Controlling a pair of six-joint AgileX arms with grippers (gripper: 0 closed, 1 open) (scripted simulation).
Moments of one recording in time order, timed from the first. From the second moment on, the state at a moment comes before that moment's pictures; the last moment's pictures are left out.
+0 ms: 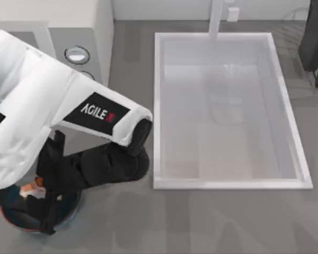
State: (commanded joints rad) left arm -0.64 2.30 1.26 -1.47 -0.79 -2.65; right arm 0.00 0.00 0.00 0.00 0.00 0.00
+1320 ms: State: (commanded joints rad) left arm -0.65 2.26 1.27 -1.49 -0.79 -2.65; right arm 0.00 0.00 0.00 0.00 0.00 0.00
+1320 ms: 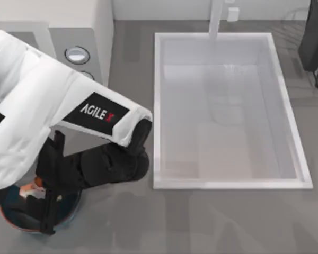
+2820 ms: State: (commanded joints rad) left arm -0.04 0.29 0.11 -0.12 -0.13 -0.32; right arm 0.00 0.00 0.00 0.00 0.00 0.00
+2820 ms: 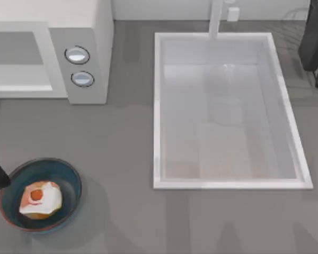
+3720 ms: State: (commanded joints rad) left arm 0.00 0.00 0.00 0.00 0.00 0.00; right arm 0.00 0.00 0.00 0.00 0.00 0.00
